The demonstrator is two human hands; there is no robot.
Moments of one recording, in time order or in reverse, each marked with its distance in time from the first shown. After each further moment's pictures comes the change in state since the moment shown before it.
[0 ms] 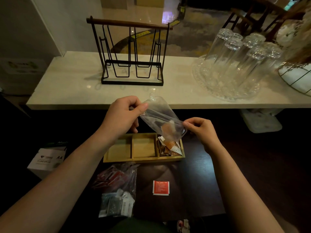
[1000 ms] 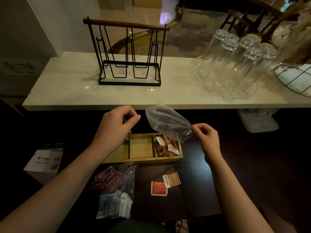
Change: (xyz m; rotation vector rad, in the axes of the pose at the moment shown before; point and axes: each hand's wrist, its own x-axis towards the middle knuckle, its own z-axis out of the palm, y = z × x) left_hand -0.019 -0.020 -0.001 0.189 0.074 0.124; right_hand -0.023 0.024 -0.005 0.079 0.243 0.028
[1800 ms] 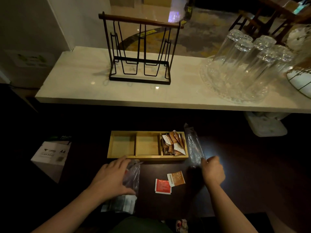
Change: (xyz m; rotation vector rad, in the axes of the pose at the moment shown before) left_hand -0.102 -0.120 0.038 0.834 -0.645 -0.194; right_hand -0.037 0.103 0.006 -0.777 0.250 0.481
